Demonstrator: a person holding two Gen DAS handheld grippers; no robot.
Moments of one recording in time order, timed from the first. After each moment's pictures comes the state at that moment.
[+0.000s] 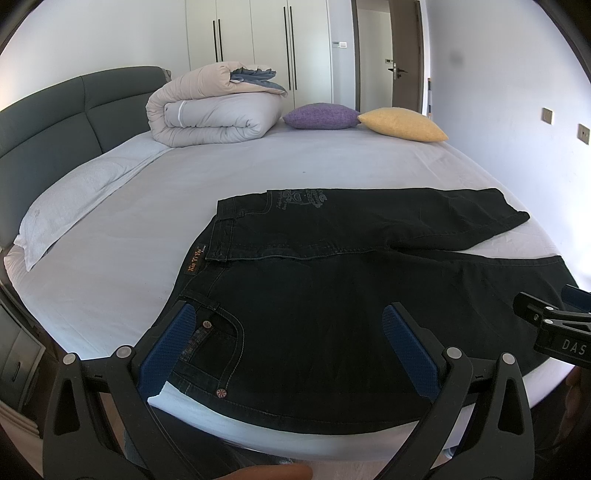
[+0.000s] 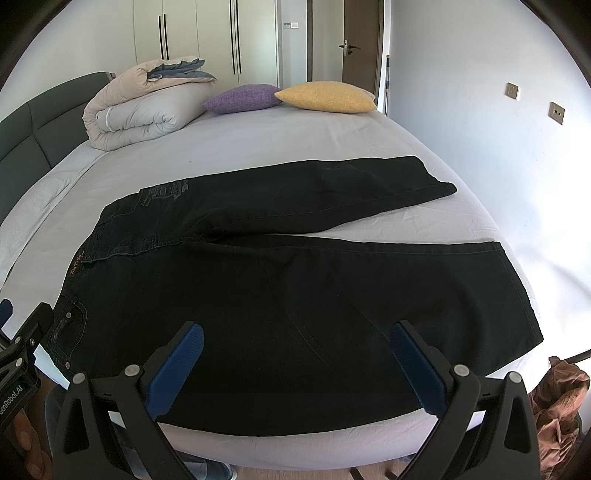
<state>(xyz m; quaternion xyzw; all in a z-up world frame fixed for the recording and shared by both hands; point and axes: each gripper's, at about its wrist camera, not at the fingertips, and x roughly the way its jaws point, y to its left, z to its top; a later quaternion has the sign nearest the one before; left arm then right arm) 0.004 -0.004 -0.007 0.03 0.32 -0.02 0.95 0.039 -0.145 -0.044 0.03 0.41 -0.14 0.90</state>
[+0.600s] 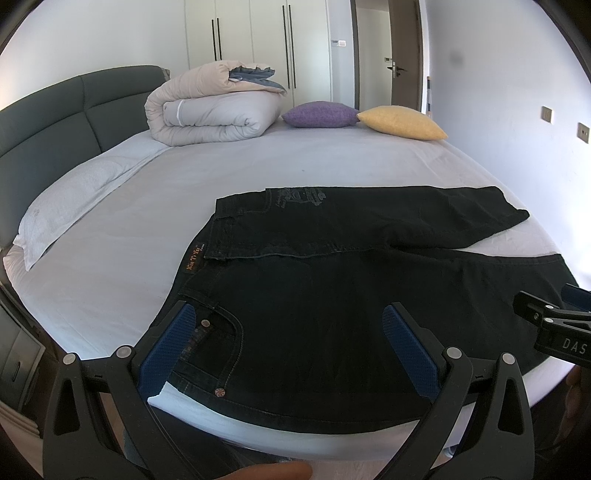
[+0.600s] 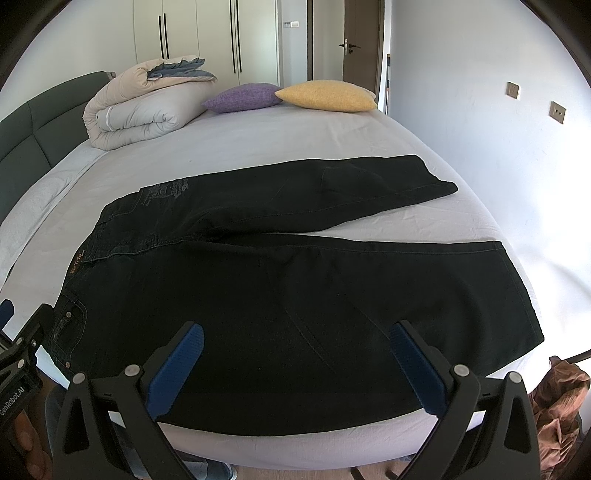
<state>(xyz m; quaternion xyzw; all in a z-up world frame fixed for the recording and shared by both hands) 0.002 -0.006 -0.012 0.03 0.33 -0.02 0.94 0.042 -0.146 -0.046 0.03 0.41 -0.14 0.90</state>
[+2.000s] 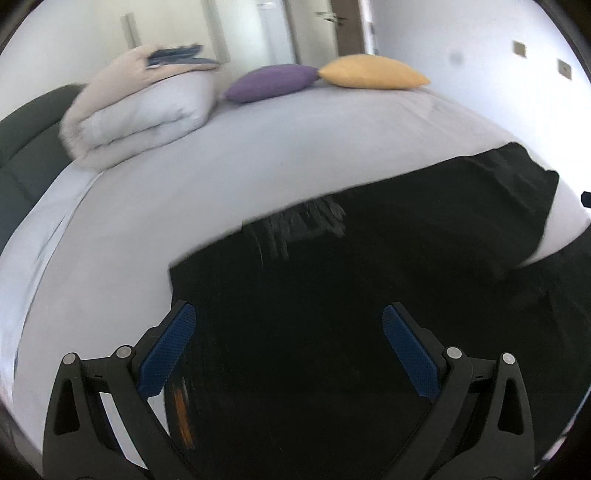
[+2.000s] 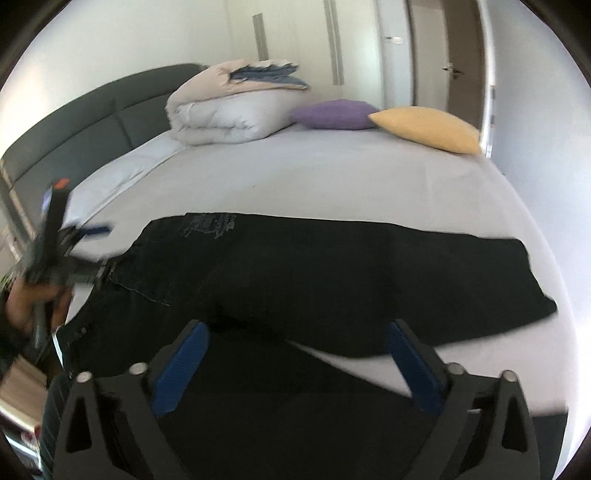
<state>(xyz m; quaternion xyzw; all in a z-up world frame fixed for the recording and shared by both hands) 0.263 0.025 -0.049 0.15 0.39 -0.15 0.90 0.183 -0.224 -0.032 -0.02 0.40 0.09 0.91</state>
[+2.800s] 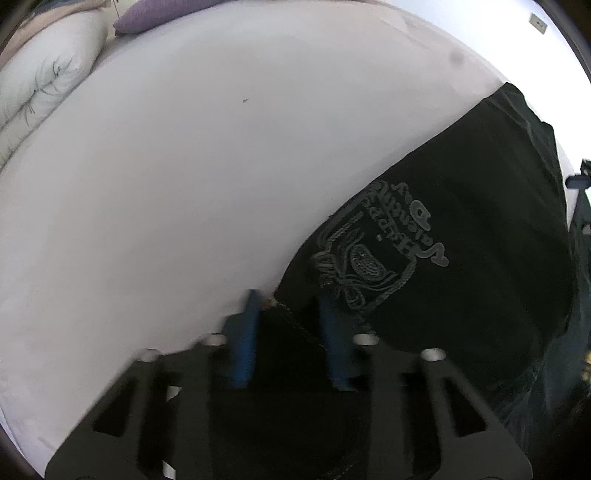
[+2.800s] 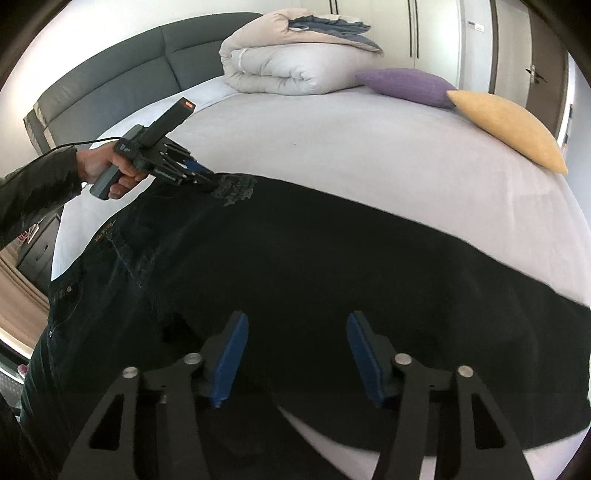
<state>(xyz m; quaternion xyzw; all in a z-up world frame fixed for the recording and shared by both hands) 0.477 0.041 -0.123 0.20 0.53 -0.29 0.77 0.288 -0.212 -0.080 -0.08 0.45 0.20 0.86</state>
